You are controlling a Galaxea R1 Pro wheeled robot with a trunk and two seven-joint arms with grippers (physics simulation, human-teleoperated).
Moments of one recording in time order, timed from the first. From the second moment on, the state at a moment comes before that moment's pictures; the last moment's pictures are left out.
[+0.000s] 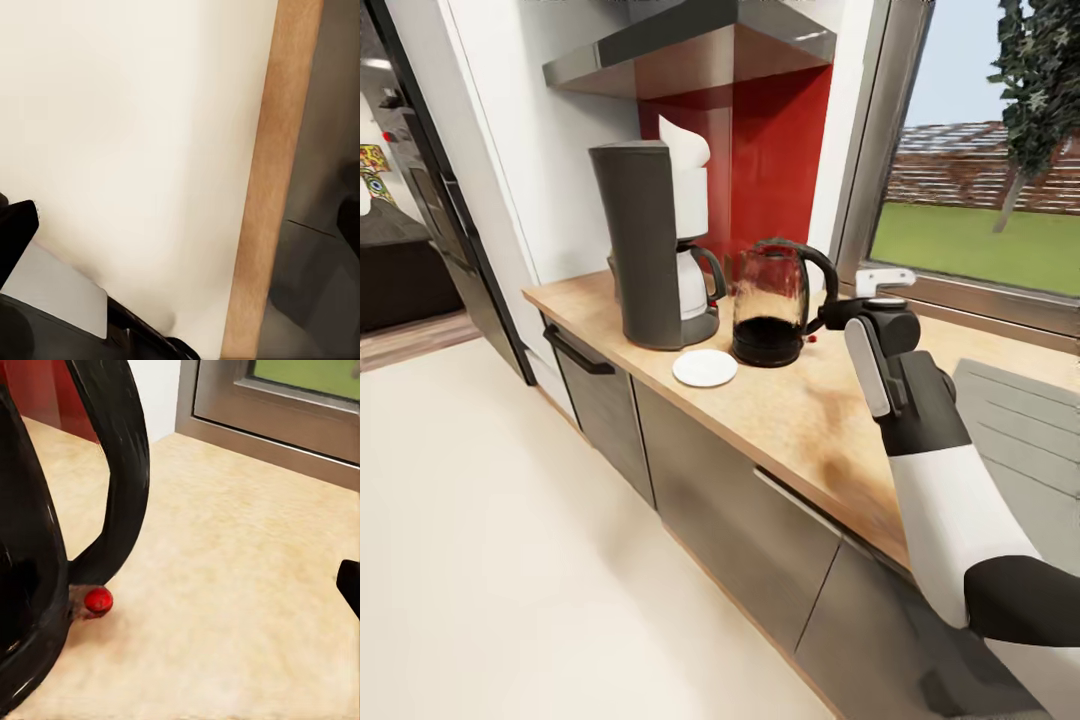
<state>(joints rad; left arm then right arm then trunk) -0.09 0.21 0.38 -0.03 0.70 0.04 -0.89 -1.16 0.02 0.16 -1.29 -0.18 0.92 -0.45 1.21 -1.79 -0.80</state>
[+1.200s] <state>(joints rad) -0.09 0.21 0.39 -0.07 0.70 0.03 -0.89 -1.21 0.00 0.10 -1.39 -0.20 0.99 0.06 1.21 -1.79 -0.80</state>
